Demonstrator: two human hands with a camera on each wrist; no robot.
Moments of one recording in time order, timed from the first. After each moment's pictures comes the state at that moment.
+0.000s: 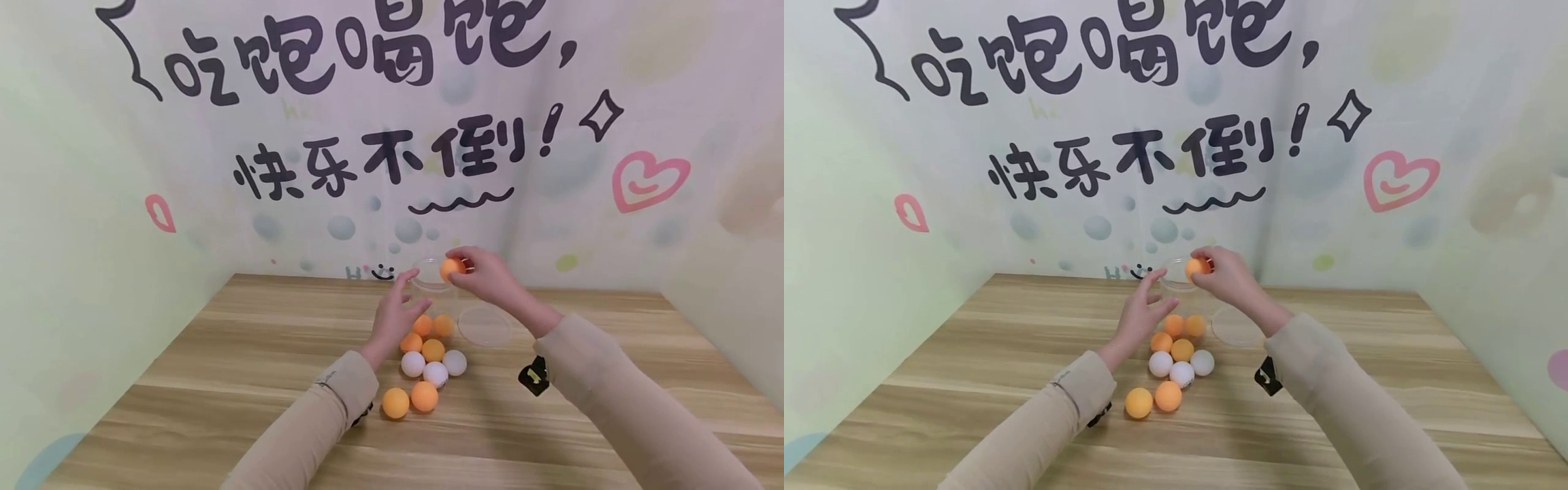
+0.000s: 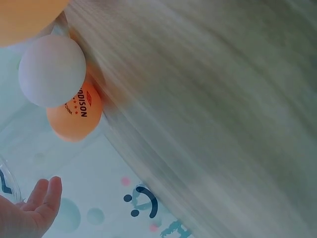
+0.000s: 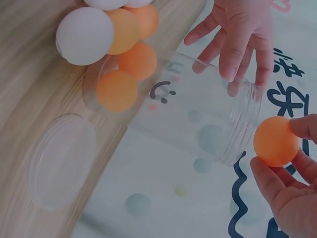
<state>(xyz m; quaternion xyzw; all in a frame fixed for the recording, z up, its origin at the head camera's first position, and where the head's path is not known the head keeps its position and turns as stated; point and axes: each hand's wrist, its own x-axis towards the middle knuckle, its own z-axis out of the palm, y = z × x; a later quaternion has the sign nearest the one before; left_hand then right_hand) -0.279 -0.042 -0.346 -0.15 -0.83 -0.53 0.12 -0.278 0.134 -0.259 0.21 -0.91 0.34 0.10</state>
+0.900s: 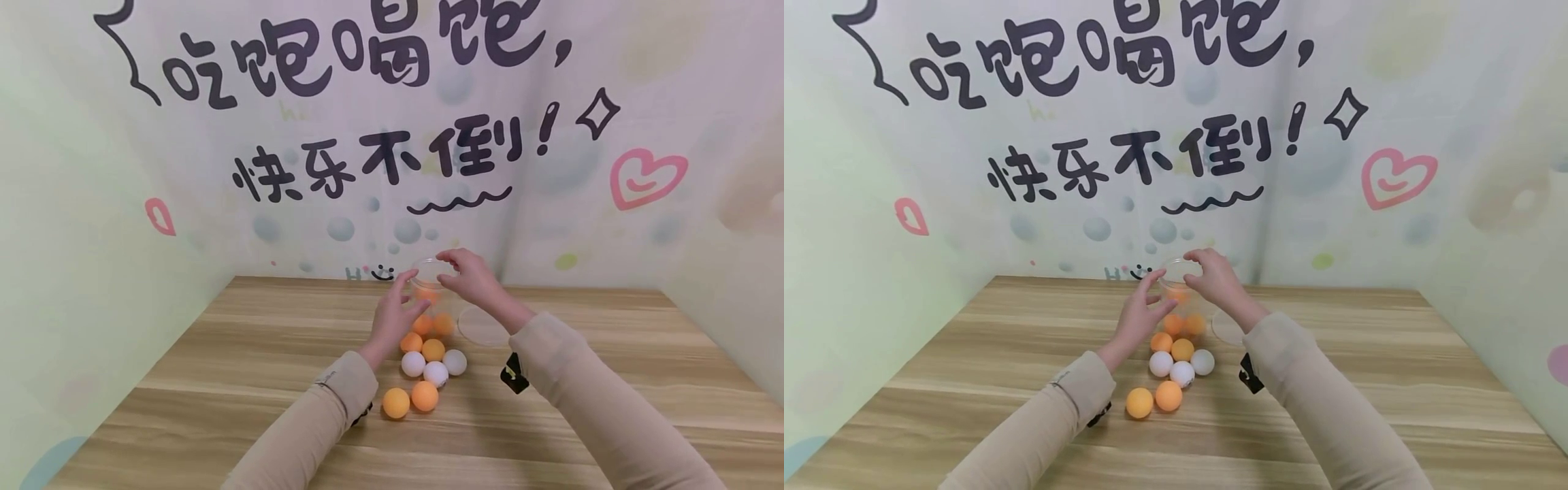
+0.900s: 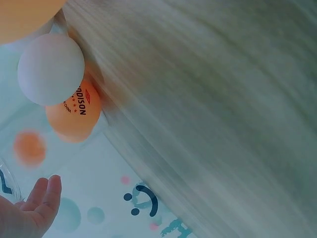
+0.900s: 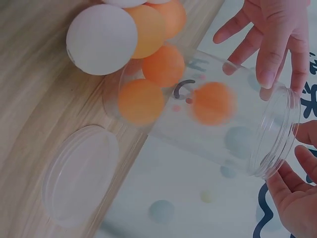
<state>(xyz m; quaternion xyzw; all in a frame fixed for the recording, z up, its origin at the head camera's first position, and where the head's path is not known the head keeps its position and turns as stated) -0.277 -0.042 -0.344 -0.16 -0.83 -0.51 0.14 -0.293 0.120 -0.276 0.21 -0.91 0.33 0.12</state>
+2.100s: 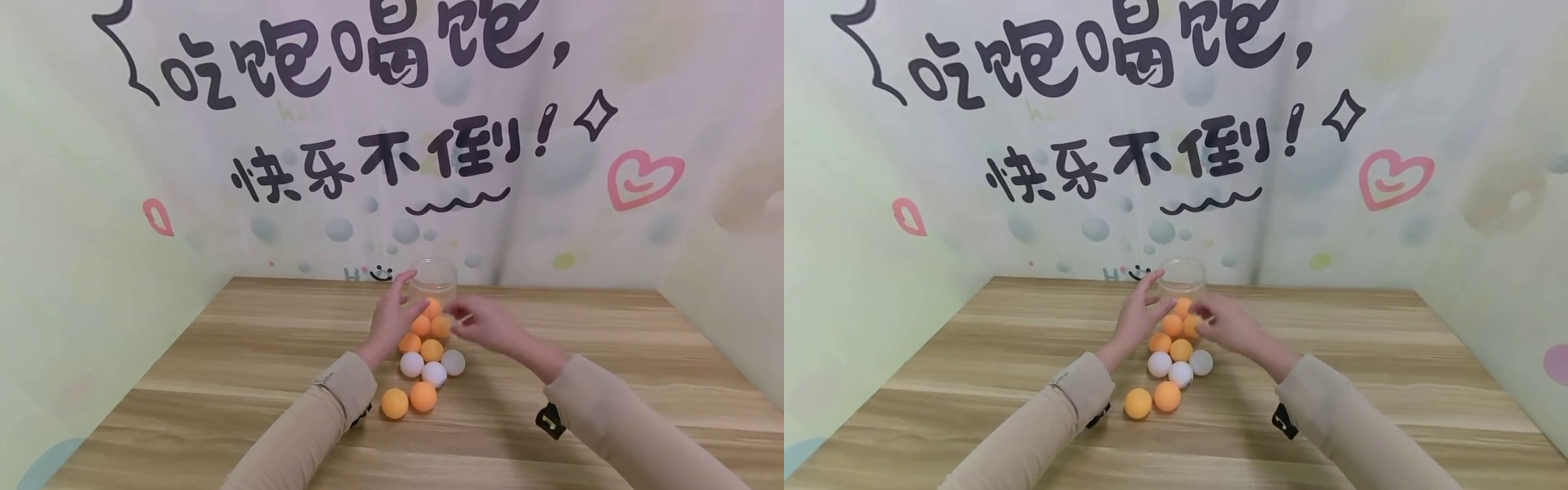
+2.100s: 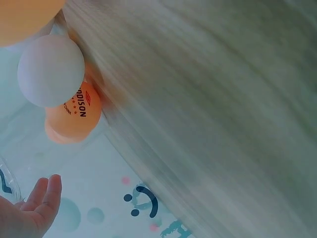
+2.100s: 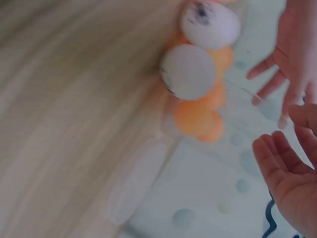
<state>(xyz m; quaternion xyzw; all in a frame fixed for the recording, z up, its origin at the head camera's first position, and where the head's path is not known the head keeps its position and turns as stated) -0.277 -0.041 -0.345 -0.15 -0.83 -0.52 0.12 -0.250 0.146 -0.317 0.30 -0.90 0.30 0.07</state>
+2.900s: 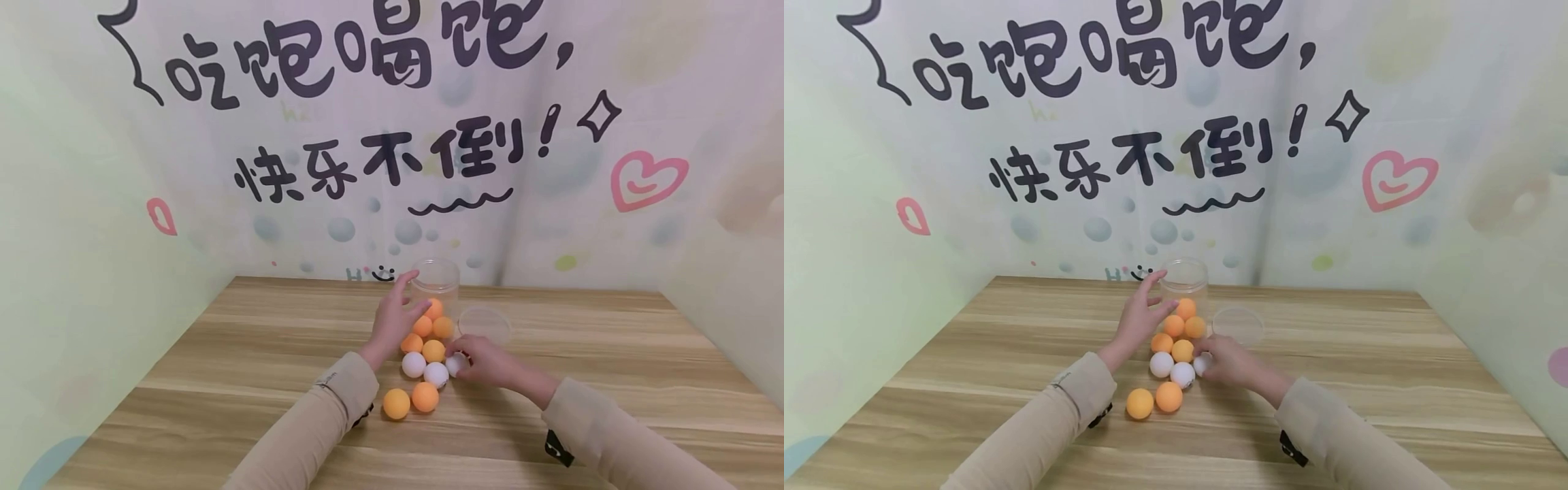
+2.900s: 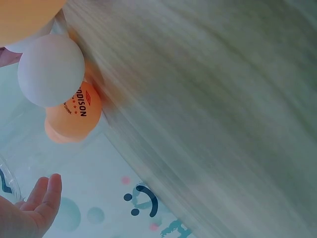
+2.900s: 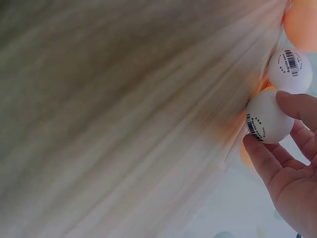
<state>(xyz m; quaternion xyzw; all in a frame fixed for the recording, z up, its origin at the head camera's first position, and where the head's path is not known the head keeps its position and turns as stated) -0.276 -0.042 -0.345 -0.14 -0.83 -0.53 0.11 -0.242 0.148 -0.364 0.35 -0.91 0.23 -0.01</state>
